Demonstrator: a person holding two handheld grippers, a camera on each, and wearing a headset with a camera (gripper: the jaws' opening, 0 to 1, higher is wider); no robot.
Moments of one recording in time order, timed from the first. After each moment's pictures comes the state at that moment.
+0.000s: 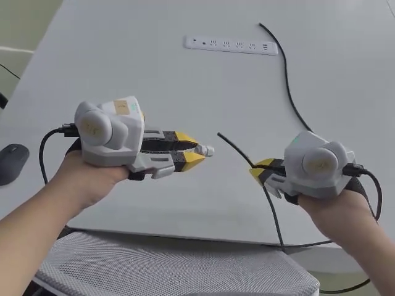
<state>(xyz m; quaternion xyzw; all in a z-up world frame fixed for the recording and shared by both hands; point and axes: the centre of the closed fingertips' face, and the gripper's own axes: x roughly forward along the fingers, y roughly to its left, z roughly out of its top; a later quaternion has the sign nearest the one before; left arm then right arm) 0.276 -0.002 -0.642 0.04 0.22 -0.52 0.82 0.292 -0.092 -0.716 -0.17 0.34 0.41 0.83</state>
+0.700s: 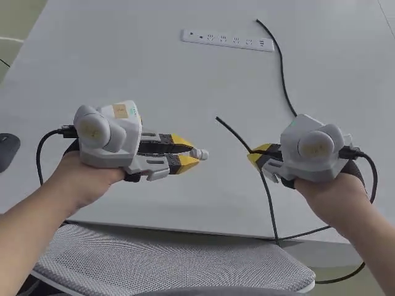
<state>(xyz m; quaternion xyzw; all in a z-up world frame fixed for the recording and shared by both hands) 0.265 0.006 -0.664 0.04 0.22 -0.53 0.82 0.309 -0.084 -0.703 -0.20 0.34 0.41 0.82</state>
